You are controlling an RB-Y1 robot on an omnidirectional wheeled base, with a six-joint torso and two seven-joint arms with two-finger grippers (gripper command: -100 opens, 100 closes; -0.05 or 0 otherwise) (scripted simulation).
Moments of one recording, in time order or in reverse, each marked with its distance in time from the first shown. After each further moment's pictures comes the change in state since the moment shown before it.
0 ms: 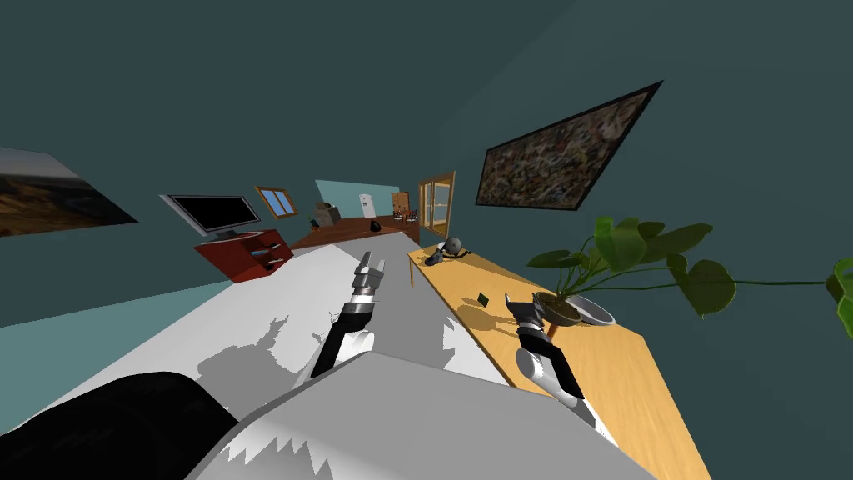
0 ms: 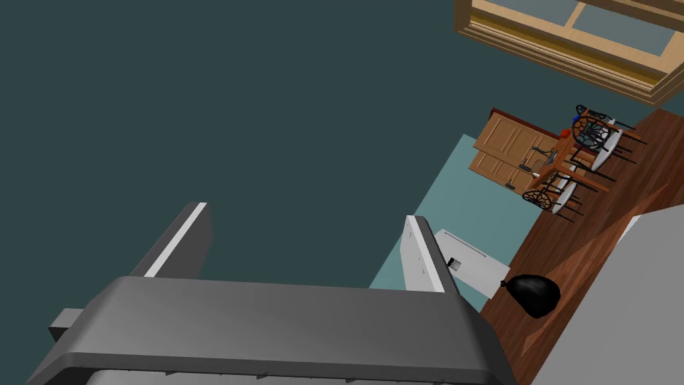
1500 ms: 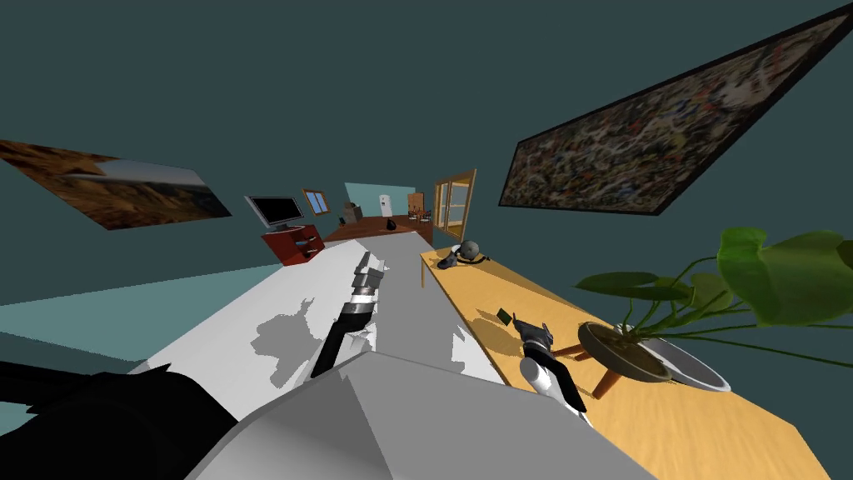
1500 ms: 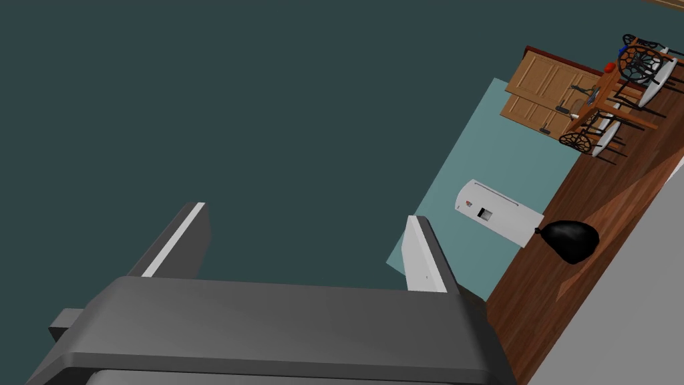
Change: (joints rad) left arm 0.000 0.000 0.000 0.000 0.000 0.000 0.000; right arm -0.093 0.005 -0.103 0.362 -0.198 0.020 -0.261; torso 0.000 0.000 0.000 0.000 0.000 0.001
